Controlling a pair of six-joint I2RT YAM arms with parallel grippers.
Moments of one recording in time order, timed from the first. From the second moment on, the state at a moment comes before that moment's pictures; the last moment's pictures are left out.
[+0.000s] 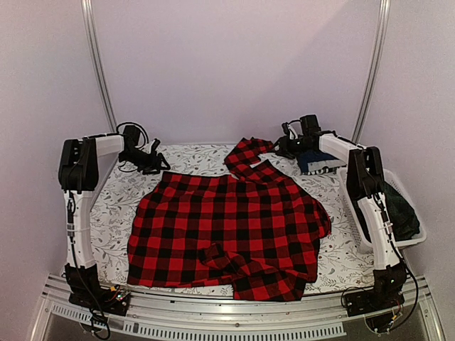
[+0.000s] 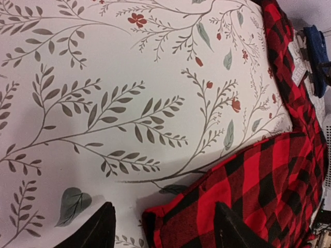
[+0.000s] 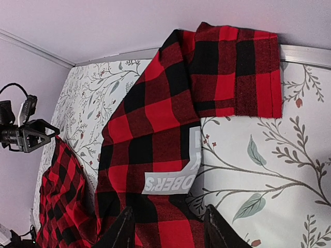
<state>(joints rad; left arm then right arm) -0.03 2.36 1.86 -0.59 0.57 -0.04 0.23 2.64 2.32 -0.41 -0.64 0.33</state>
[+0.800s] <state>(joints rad) -0.03 2.37 1.85 -0.62 0.61 -0.03 0.28 2.74 2.33 -0.37 -0.70 0.36</state>
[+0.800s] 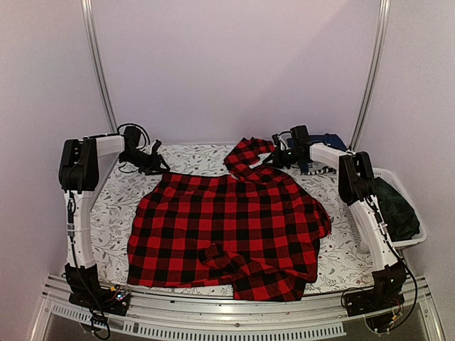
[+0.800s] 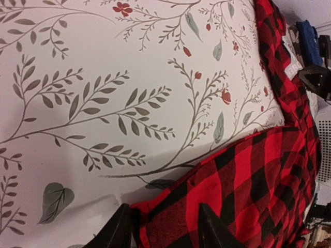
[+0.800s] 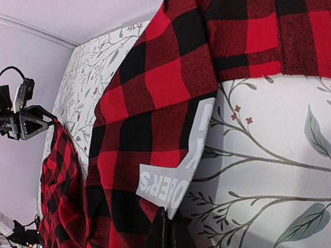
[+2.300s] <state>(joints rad) -0.03 2.17 1.66 -0.35 0.67 -0.09 0.22 2.45 2.18 -0.26 -0.75 0.41</state>
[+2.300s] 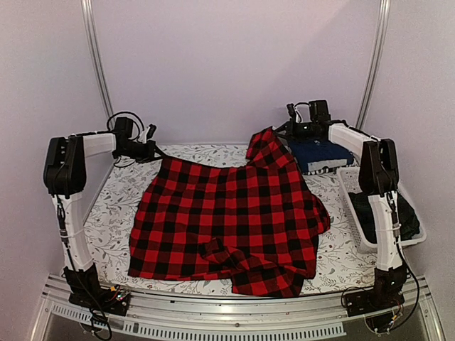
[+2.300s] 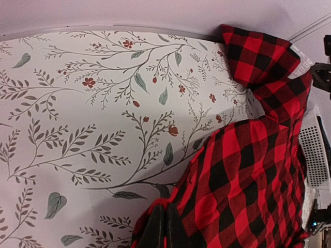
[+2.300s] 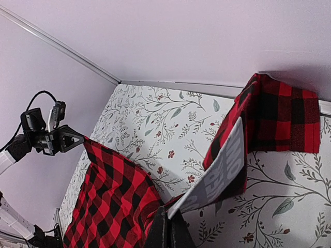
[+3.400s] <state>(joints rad) -0.03 1.60 0.95 -0.23 0.52 0.00 0.30 1.62 1.02 -0.10 -0.77 0.41</state>
